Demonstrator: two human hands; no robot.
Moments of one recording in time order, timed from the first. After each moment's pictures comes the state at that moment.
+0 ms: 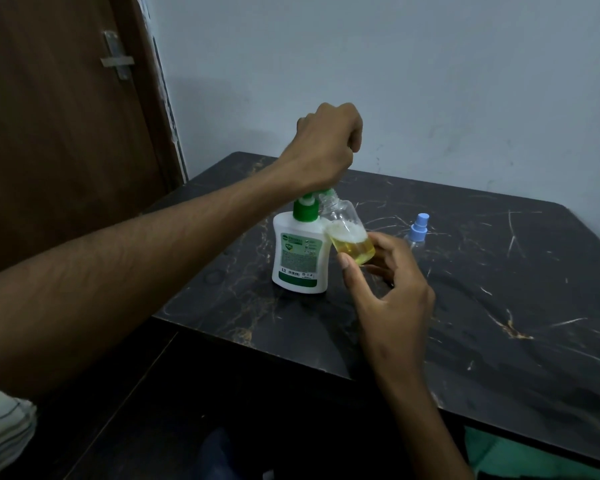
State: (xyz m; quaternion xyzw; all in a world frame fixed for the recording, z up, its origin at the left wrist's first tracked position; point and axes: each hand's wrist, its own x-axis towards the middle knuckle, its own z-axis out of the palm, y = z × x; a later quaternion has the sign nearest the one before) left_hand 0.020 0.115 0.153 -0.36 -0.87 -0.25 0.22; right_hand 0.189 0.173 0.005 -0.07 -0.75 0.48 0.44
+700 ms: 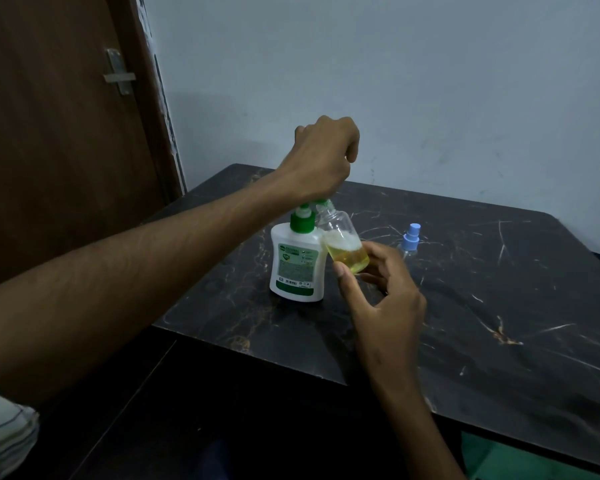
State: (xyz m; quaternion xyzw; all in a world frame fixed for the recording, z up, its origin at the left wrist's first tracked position) left_hand 0.024 0.116 0.159 -0.37 -0.87 -0.22 0.24; right_hand 0.188 0.172 0.007 -0.06 -0.75 0.49 0.44
